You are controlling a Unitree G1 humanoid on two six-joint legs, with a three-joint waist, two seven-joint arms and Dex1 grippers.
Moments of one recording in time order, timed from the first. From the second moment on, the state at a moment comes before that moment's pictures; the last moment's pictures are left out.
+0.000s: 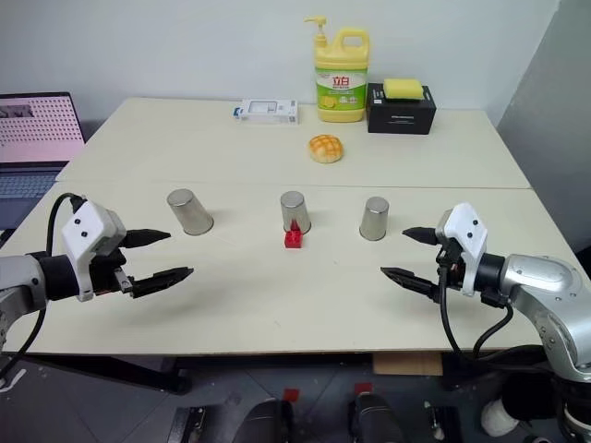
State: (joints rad) left arm -0.09 1.03 0.34 -0.26 -0.47 0.59 -0.98; right arm -0.25 -0.82 -0.15 -0.46 0.60 0.67 0.87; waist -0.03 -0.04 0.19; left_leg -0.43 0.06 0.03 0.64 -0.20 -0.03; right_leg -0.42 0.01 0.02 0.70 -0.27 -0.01
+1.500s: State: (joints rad) left arm -0.10 1.02 0.32 -0.26 -0.47 0.58 -0.97; right arm -0.25 -0.82 -0.14 -0.46 0.60 0.66 0.89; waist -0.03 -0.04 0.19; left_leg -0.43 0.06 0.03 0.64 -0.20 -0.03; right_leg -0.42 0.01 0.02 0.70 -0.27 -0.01
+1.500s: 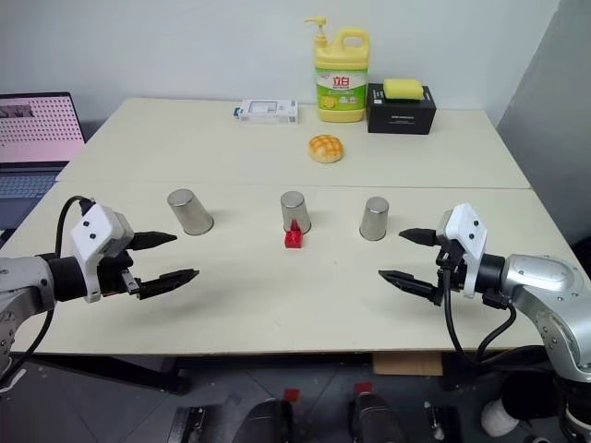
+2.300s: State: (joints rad) left arm -0.10 1.02 0.32 -0.26 -0.46 0.58 -0.96; right arm -0.25 -0.82 -0.14 -0.47 0.60 0.66 0.89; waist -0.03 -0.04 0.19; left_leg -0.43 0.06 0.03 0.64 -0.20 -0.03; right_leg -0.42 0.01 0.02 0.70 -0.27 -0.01
